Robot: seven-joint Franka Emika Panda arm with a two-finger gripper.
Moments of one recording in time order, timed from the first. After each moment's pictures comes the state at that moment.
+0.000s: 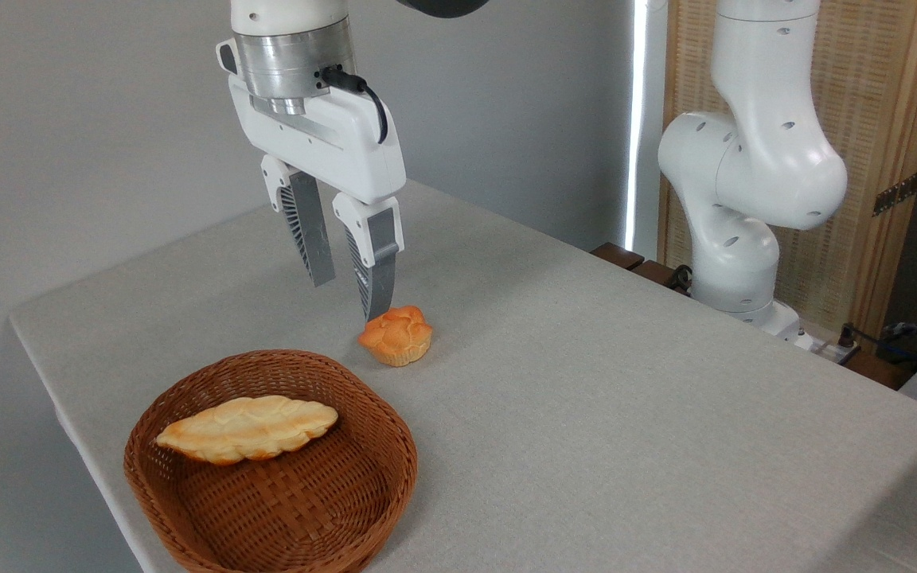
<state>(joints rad) -0.10 -0.03 0.00 -1.70 -0.04 1.71 0.64</state>
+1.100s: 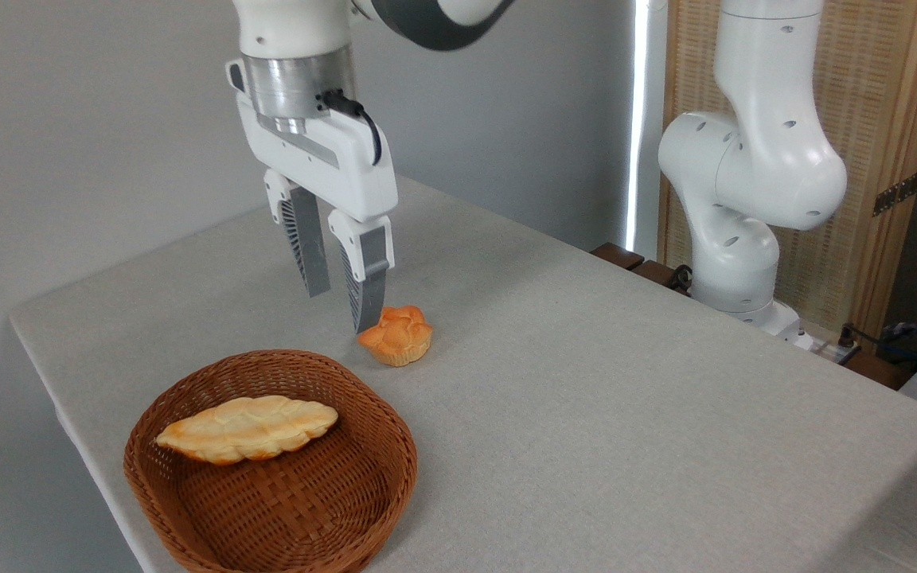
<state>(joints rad) -0.11 -0.08 -0.04 -1.85 -0.04 1.85 0.64</state>
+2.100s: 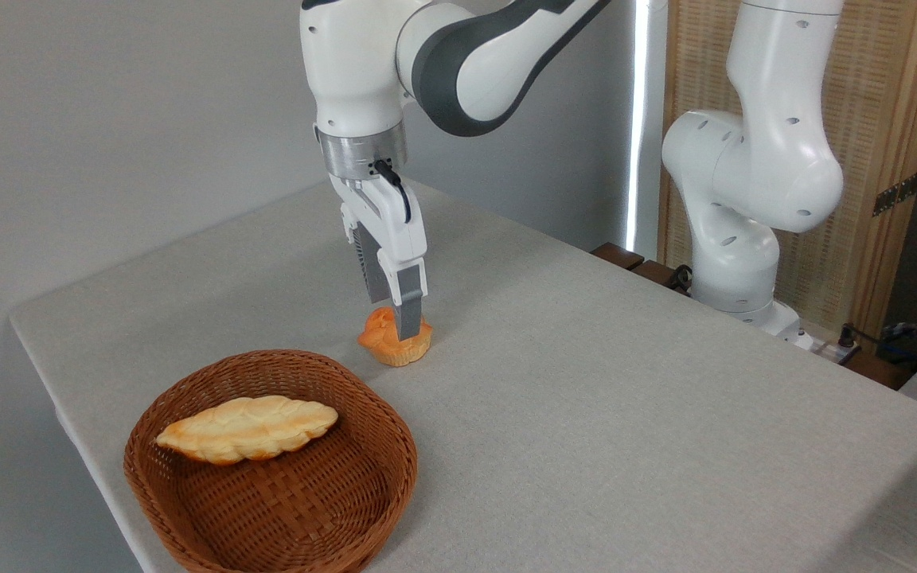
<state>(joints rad) -0.21 -0.22 -0.12 -2.25 -0.11 2.06 0.72</state>
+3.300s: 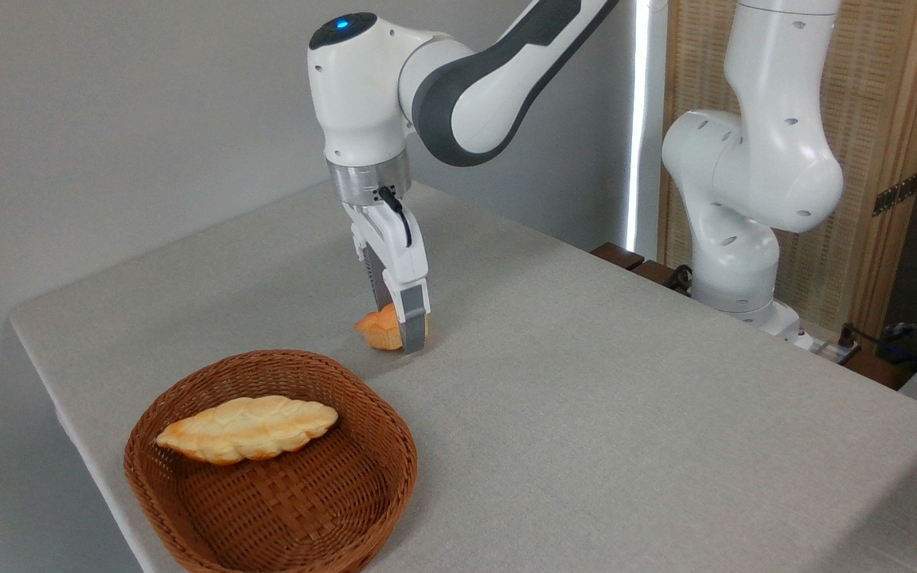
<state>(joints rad) -0.21 -0.19 -0.16 -2.32 -0.11 2.14 0.72</state>
